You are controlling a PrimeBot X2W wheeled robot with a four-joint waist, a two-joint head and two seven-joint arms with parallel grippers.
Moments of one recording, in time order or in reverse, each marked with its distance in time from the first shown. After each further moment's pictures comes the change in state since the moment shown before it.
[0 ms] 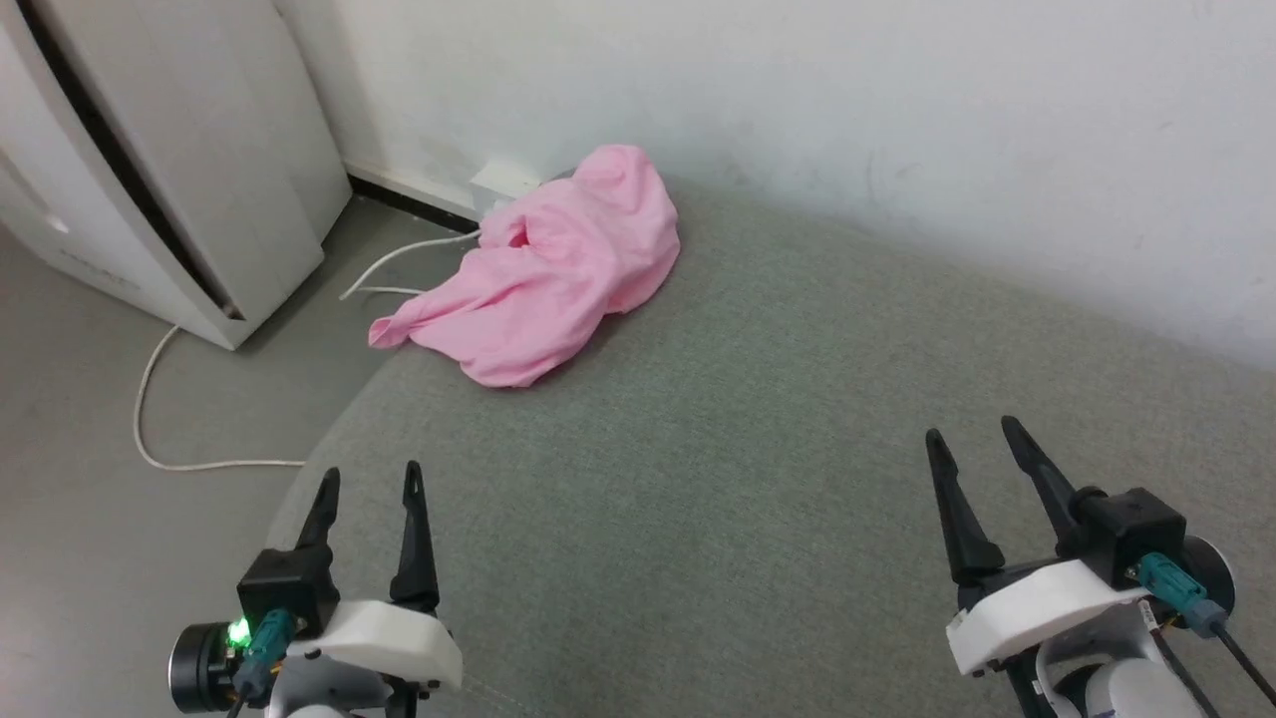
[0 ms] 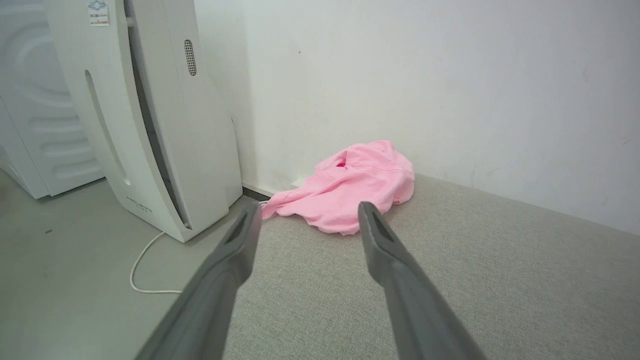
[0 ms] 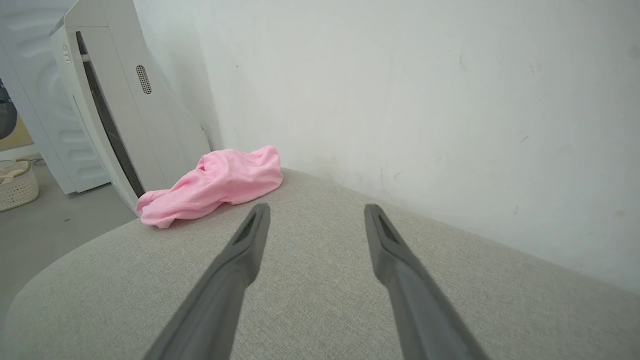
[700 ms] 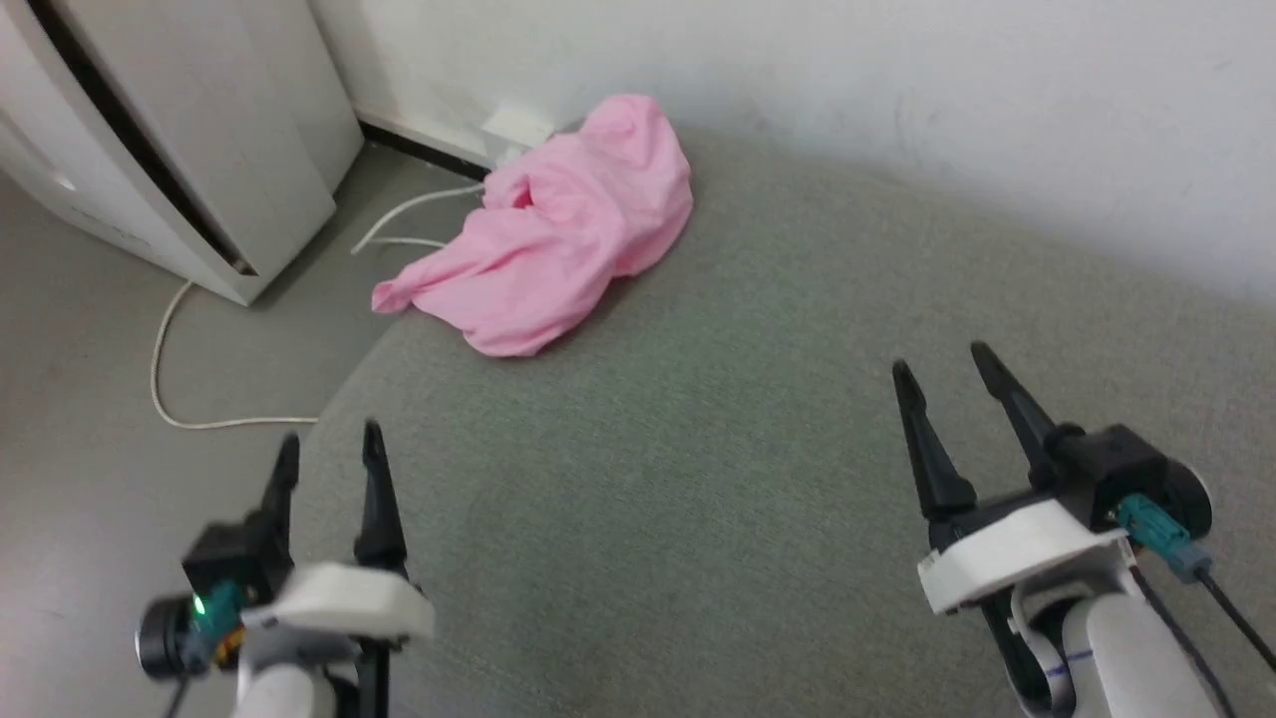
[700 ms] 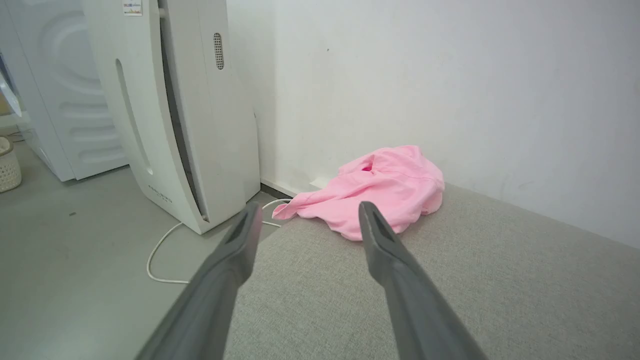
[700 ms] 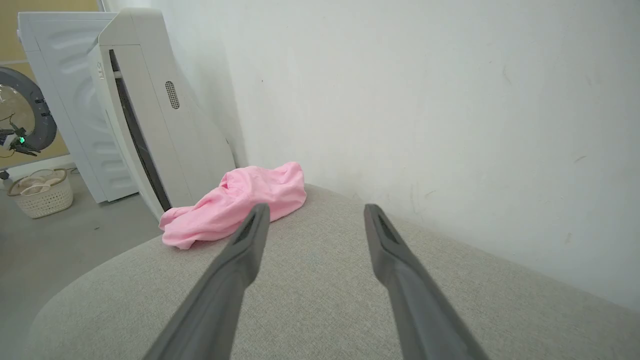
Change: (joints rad) left arm -0.025 0.018 0.011 0.003 -0.087 0.032 -0.040; right arm -0.089 0.001 0.052 -0.011 0.003 0.000 -0.006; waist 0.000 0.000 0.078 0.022
